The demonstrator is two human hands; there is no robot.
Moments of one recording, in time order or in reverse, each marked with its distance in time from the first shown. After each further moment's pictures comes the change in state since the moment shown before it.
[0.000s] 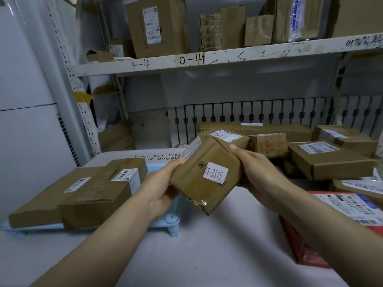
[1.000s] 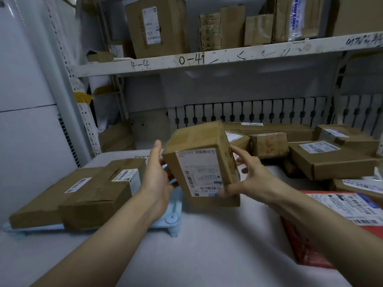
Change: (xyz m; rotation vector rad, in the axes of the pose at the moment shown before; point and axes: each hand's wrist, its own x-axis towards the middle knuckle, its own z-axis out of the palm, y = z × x) left_hand 0.001 0.002 0.001 0.004 -0.035 0.179; right_hand 0.004 0.016 -0.021 -0.590 -0.101 -0.117
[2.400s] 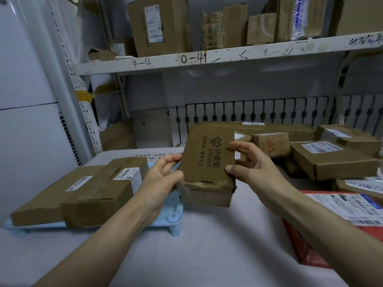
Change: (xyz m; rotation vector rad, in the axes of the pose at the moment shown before) left_hand -0.009 -0.008 -0.017 0.238 -0.153 0.171; right_hand 0.007 0.002 0.011 0.515 0.101 -0.126
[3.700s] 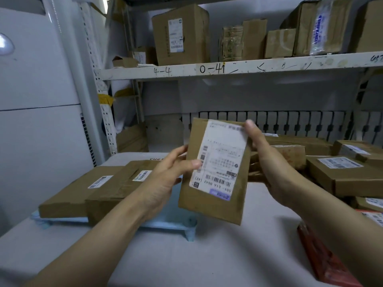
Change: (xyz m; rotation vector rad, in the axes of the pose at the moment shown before) left_hand -0.013 0.033 -0.029 0.126 -0.153 0.094; right_hand -0.003 -0.064 0.038 -0.193 -0.027 0.067
